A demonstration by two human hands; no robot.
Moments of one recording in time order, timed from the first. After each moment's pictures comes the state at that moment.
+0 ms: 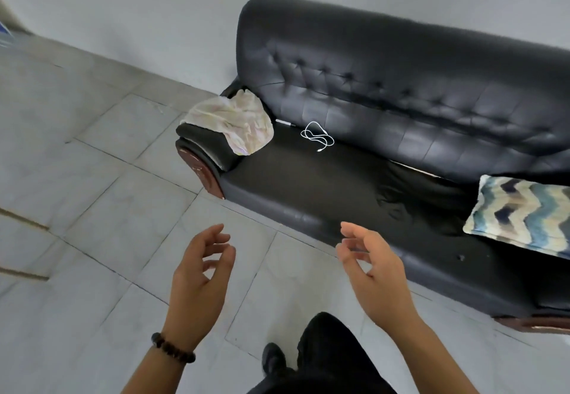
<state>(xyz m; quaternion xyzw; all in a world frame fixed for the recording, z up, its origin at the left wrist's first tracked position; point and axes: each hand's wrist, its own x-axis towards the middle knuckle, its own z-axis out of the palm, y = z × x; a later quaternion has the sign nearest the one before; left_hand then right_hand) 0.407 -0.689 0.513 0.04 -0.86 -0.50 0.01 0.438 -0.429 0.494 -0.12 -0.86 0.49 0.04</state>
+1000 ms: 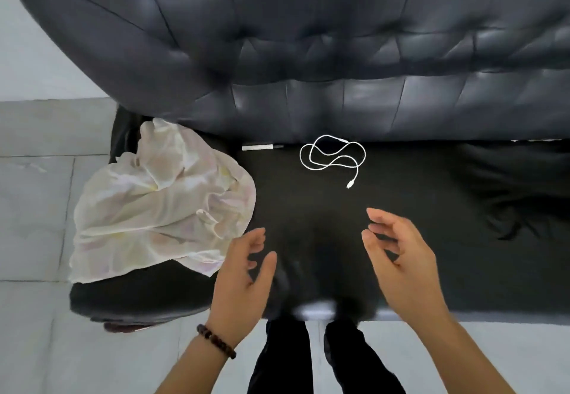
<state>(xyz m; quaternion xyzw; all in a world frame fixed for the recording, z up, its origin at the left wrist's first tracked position) -0.298 -0.582 0.225 -0.09 -0.86 -0.41 -0.28 -0.186 -0.376 0.230 -0.41 -0.75 0.52 0.04</state>
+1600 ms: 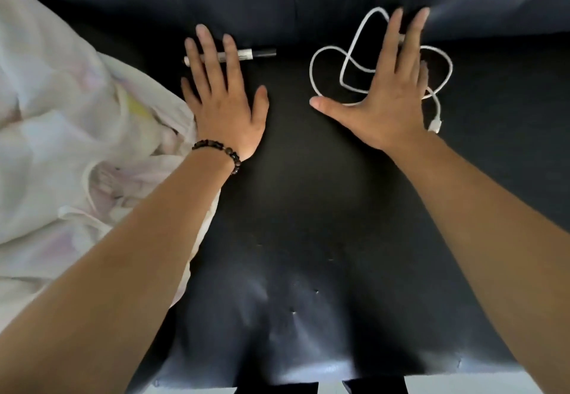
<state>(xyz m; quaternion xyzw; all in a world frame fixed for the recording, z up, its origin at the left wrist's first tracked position) -0.494 -0.492 -0.149 -0.27 -0.96 -0.08 -0.05 -0.370 -0.310 -0.129 -0.36 -0.90 0.23 -0.01</state>
